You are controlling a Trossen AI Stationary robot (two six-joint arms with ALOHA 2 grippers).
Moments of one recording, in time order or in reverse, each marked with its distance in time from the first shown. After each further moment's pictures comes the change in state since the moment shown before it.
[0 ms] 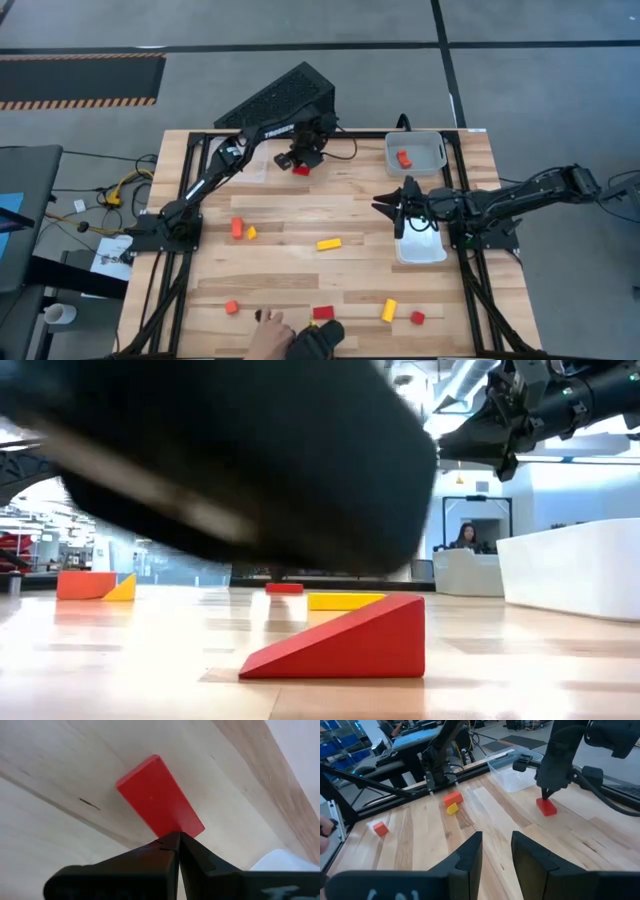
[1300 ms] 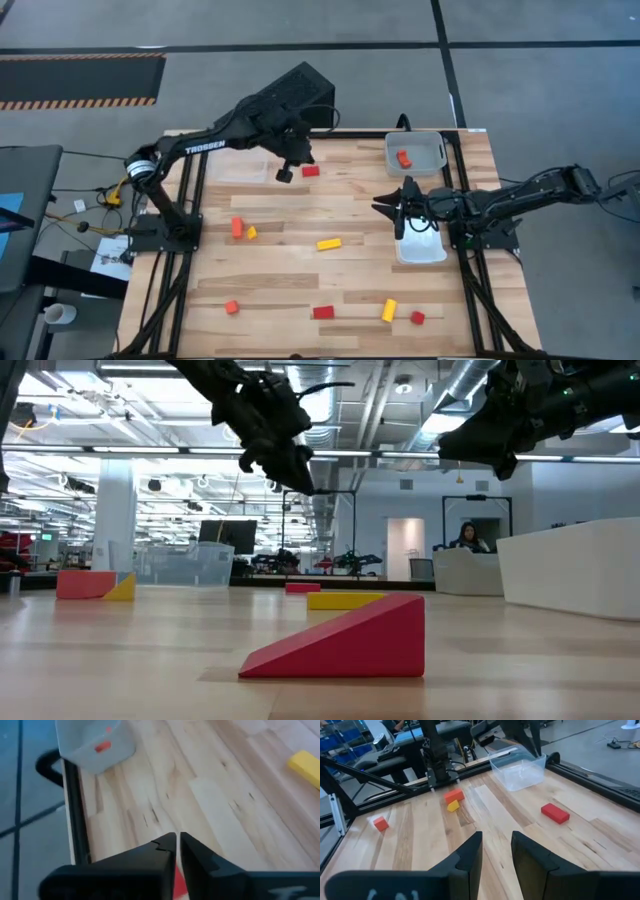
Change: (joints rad) left arm -0.047 -0.902 -1.012 1.060 0.382 -0.547; right arm -0.010 0.000 0.000 -0.005 -0.019 -0.027
